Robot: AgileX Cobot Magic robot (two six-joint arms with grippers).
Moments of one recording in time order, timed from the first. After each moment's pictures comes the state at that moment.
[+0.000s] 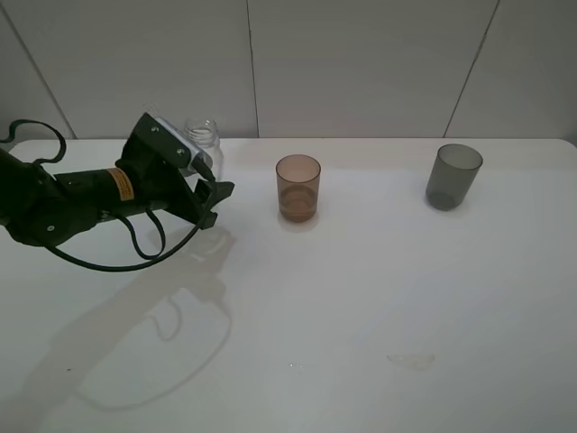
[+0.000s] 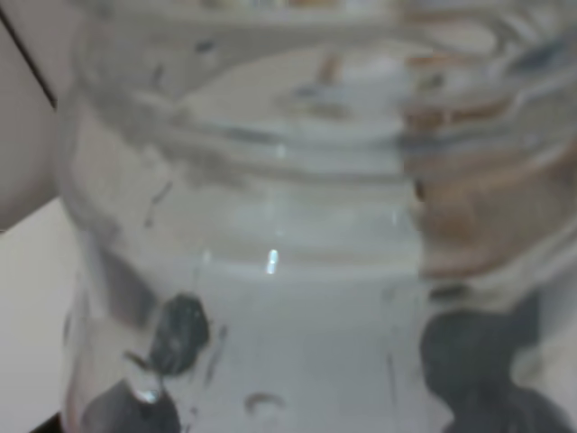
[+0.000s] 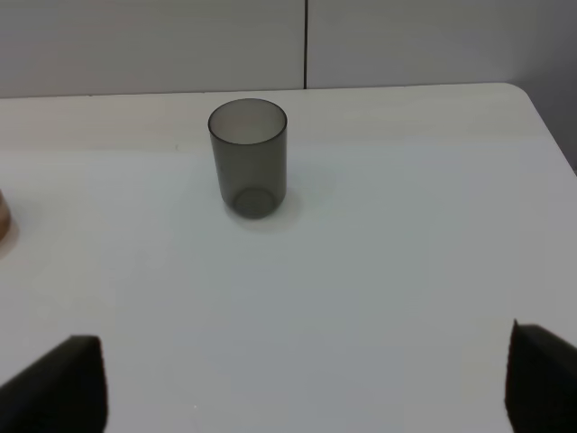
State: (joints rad) left arm -0.31 1.94 -0.65 0.49 -0.91 -0.03; right arm -0.11 0.00 -0.52 0.00 1.06 -0.01
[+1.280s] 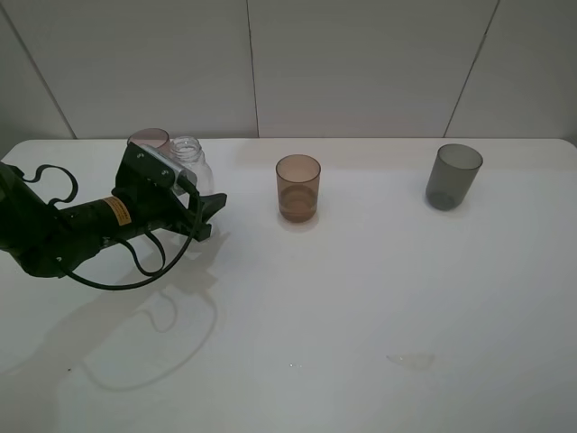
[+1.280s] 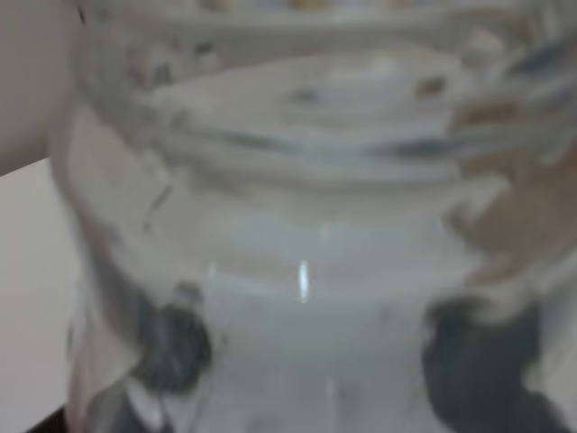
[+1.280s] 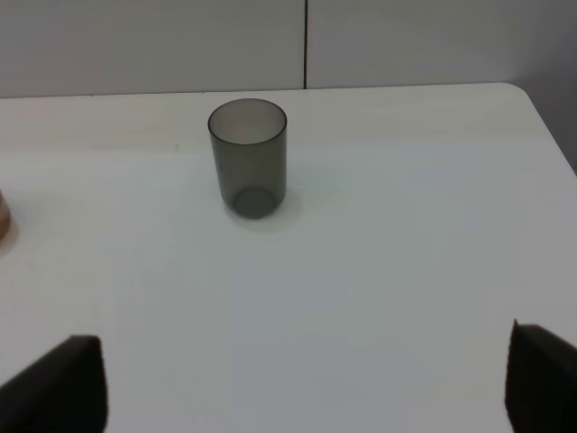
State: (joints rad) left arm -0.24 2.13 -0.62 0.45 -1.19 -0.04; right arm -0.11 0.00 -0.52 0.00 1.06 -0.01
